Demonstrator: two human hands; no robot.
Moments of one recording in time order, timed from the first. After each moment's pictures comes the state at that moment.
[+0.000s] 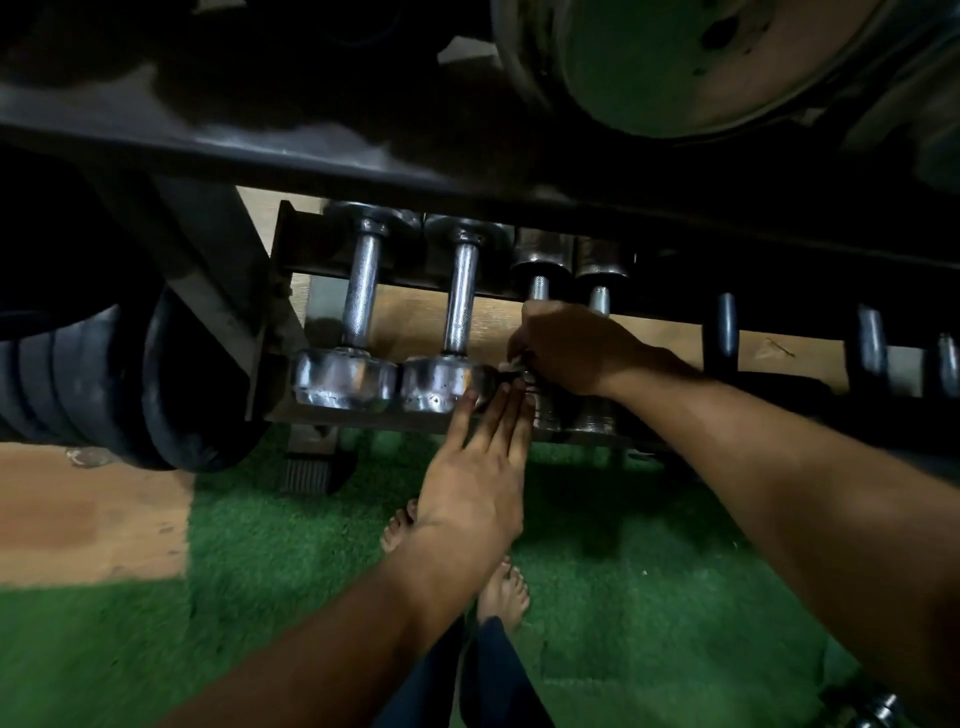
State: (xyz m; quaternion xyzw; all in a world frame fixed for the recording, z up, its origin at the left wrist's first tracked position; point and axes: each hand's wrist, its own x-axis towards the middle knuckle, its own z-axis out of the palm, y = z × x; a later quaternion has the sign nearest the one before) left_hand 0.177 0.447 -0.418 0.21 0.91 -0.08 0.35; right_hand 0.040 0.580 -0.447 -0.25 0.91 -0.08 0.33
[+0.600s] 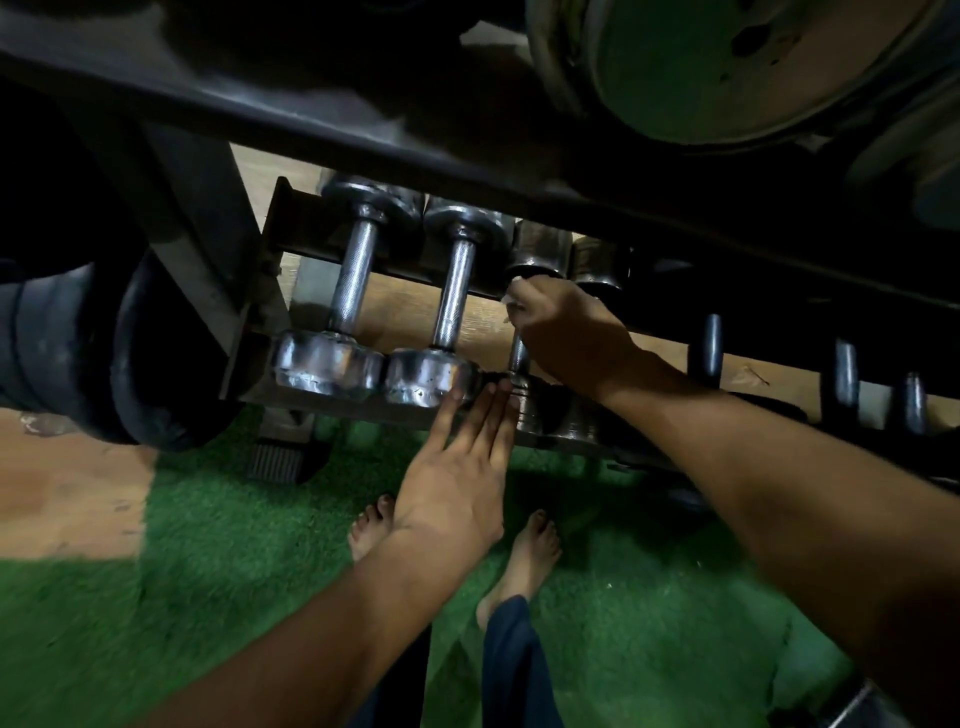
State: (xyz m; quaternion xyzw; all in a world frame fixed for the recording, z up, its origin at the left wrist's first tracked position) left_hand 0.183 0.450 -0.420 0.19 0.92 -0.05 0.33; right_hand 0.033 0.590 -0.463 -0.38 0.91 0.11 0.10
